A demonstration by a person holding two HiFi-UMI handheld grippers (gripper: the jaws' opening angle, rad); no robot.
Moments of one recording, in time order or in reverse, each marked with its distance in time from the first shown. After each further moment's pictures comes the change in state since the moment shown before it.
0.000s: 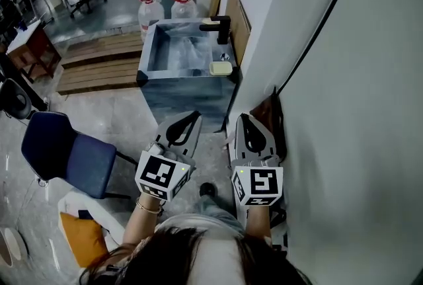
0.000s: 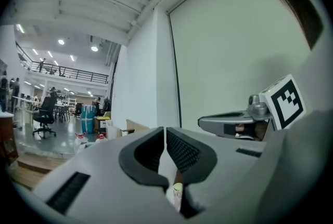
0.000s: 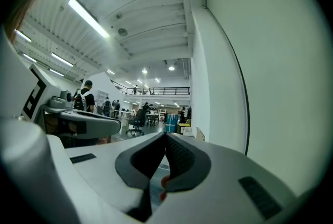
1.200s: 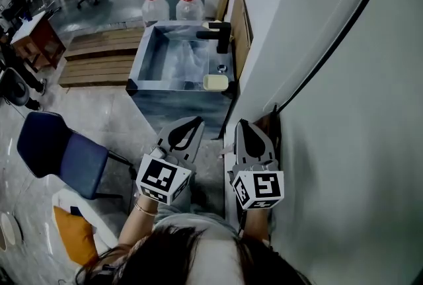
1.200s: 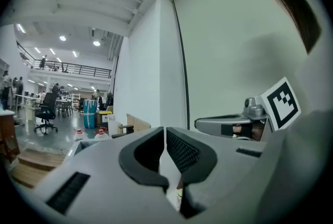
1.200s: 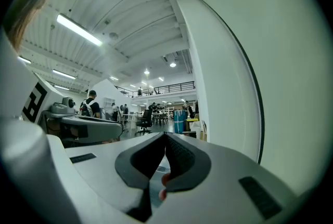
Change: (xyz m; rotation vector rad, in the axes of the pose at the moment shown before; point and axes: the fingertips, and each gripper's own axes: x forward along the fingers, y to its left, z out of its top) left arm 0.126 0.012 -0.023 -0.009 0.066 0.045; right arm 0.088 -0.094 -0.043 0.130 0.020 0.119
